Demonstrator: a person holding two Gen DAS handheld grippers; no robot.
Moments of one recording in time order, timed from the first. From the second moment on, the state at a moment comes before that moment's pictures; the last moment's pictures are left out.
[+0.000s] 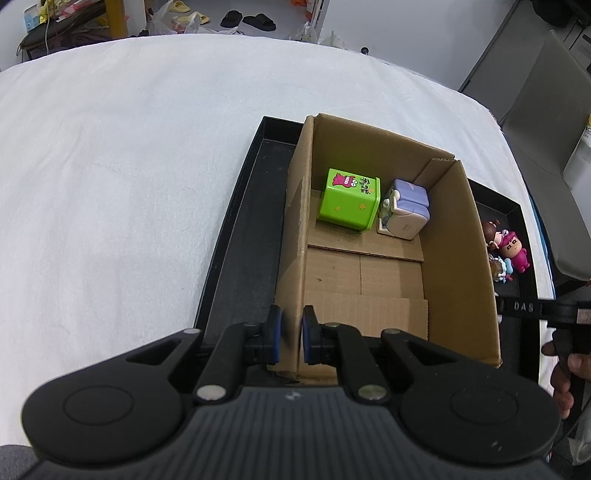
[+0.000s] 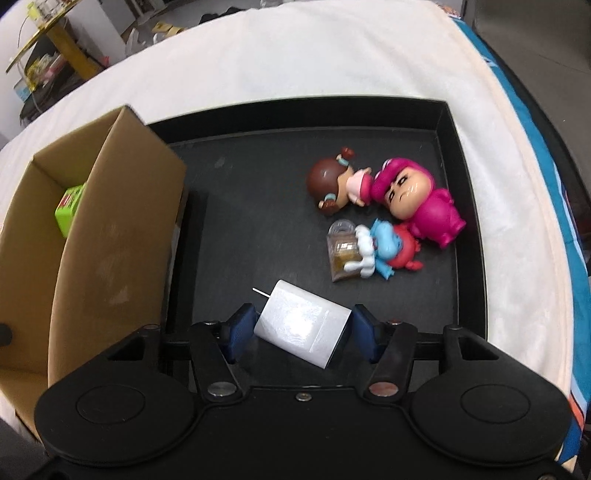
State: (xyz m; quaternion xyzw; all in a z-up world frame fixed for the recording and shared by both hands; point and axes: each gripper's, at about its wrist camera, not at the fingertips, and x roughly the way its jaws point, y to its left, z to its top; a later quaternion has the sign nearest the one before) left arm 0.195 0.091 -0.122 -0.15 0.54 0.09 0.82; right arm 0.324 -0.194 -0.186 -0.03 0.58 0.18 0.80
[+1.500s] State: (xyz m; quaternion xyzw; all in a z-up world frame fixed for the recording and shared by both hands) left arm 0.193 0.093 -0.123 -0.16 0.54 0.09 0.82; right arm 0.298 -0.195 -0.196 -0.05 0.58 0.09 0.81
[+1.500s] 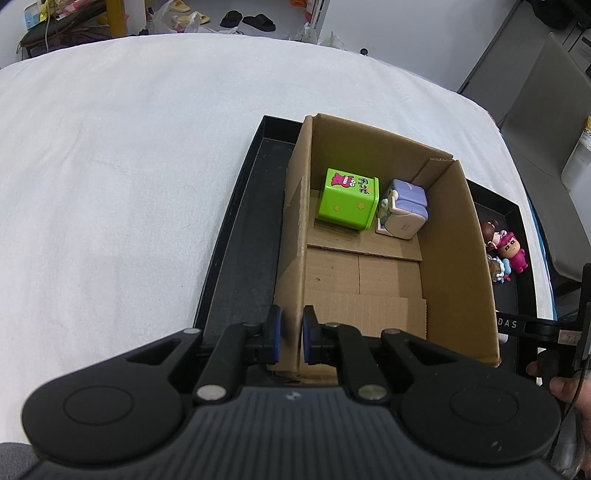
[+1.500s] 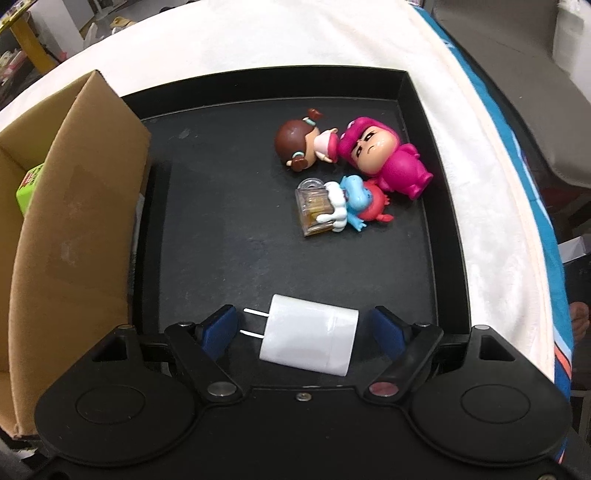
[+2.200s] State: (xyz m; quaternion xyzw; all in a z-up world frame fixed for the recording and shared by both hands) left arm 0.194 0.093 -0.124 -0.16 0.54 0.09 0.82; right arm 0.285 -0.199 -0.190 -0.05 0.58 0.11 0.81
